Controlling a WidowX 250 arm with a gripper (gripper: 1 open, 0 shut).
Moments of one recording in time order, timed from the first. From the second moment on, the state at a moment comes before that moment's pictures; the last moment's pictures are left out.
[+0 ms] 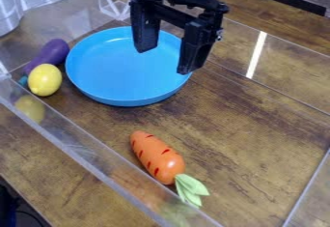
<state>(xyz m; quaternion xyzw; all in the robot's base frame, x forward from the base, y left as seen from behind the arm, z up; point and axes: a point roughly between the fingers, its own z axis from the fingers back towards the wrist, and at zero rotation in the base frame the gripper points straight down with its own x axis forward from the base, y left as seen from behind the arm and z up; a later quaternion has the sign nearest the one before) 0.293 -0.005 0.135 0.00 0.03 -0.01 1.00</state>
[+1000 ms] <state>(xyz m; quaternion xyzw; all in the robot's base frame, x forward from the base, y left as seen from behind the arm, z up) 0.275 -0.010 0.086 0.00 0.05 -0.09 0.99</state>
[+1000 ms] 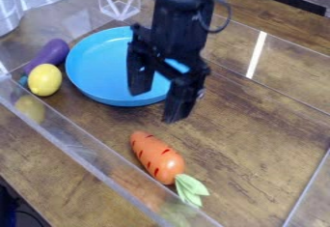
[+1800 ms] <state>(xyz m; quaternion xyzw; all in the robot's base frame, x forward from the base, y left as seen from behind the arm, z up) 0.284 -0.011 0.045 0.03 0.01 -0.14 0.99</state>
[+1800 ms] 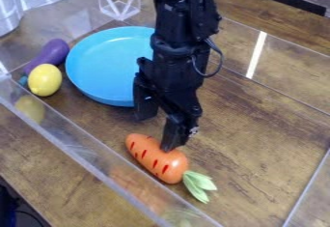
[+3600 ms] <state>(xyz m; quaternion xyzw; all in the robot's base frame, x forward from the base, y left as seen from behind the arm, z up) 0.262 -0.005 0.018 0.02 0.05 -0.15 0.99</state>
